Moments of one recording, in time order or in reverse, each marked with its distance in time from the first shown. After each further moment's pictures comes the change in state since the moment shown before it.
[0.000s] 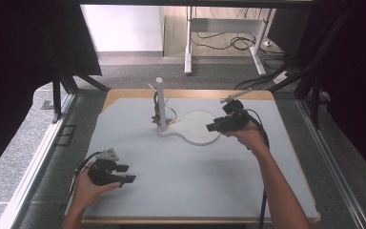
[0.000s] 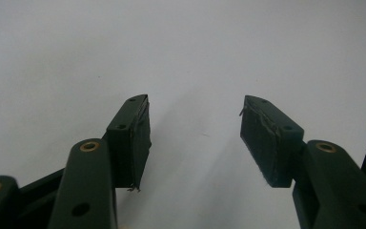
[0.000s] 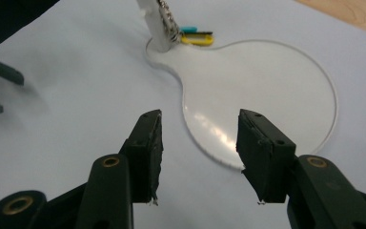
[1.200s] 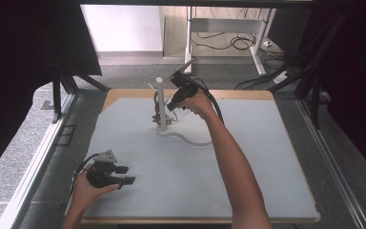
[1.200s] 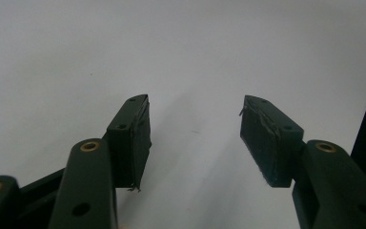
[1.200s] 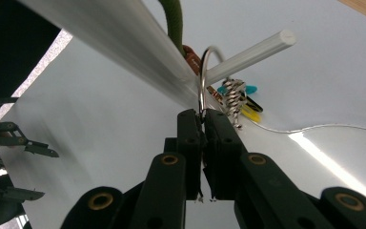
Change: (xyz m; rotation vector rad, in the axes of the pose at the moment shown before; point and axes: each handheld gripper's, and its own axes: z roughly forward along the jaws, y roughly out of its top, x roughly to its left) left arm -0.002 -0.005 -0.003 -0.022 -0.016 -0.006; right arm 0.031 0.147 0.111 0.259 0.126 0.062
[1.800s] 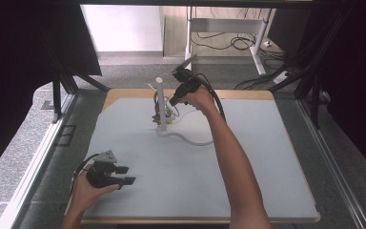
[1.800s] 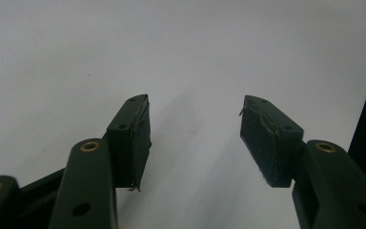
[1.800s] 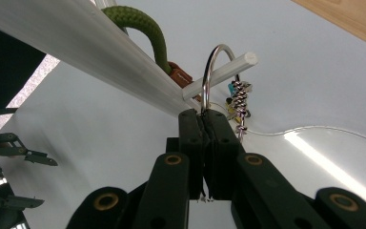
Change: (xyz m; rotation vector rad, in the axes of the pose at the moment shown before) left arm -0.001 0.000 -0.001 -0.002 -0.006 0.003; right arm -0.005 0.007 -0.014 -0.019 -0.021 0.017
